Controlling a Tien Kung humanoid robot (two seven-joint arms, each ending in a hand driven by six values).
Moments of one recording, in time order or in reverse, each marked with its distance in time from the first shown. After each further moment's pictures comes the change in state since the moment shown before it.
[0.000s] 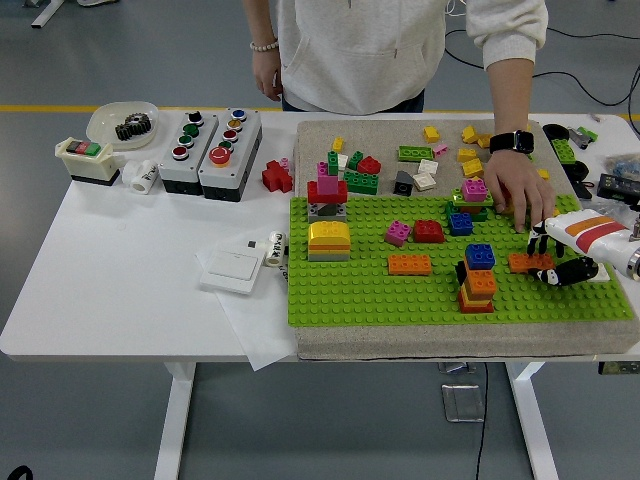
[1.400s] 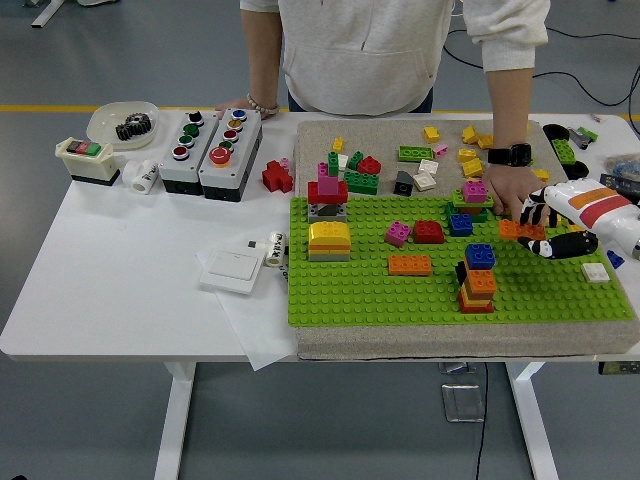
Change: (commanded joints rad) left arm 0.030 -0.001 -0.019 0.006 0.027 -0.011 0.003; right arm -0.057 -0.040 0.138 0.189 0.035 -0.020 0.013
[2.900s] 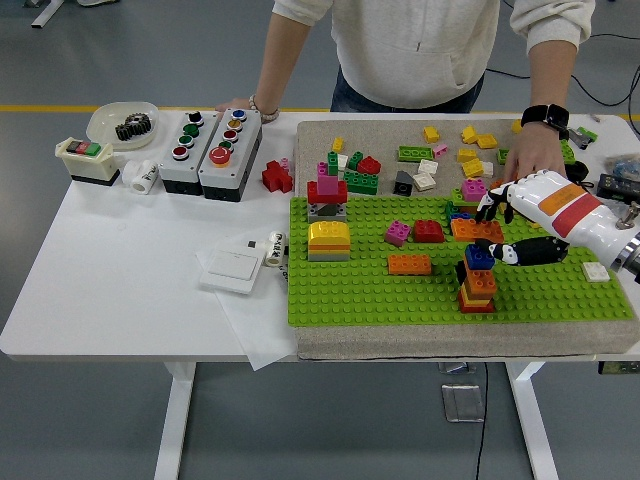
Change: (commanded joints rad) left arm 0.036 -0.008 -0.047 0.007 0.070 -0.034 -0.001; right arm -0.129 -0.025 0.064 0.301 -0.004 -0.055 0.031
